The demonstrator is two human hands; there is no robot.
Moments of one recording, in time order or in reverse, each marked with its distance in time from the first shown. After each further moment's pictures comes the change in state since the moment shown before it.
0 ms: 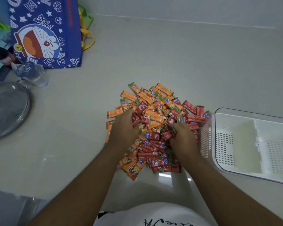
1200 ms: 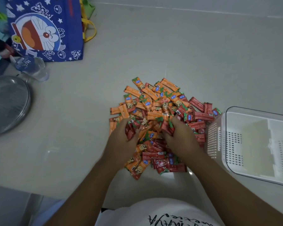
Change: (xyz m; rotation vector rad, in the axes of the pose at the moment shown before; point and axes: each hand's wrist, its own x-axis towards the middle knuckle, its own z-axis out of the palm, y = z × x) left_hand -0.050 -0.016 -0.019 -0.236 -0.045 -0.081; right_hand 0.009 -0.022 0.004 0.041 -0.156 -0.070
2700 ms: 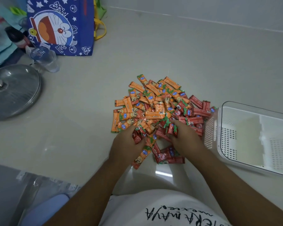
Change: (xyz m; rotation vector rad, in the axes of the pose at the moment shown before) left_hand -0.043 -0.018 0.022 0.058 0.052 0.032; right_hand -0.033 0.009 -0.008 -0.081 -0.075 0.003
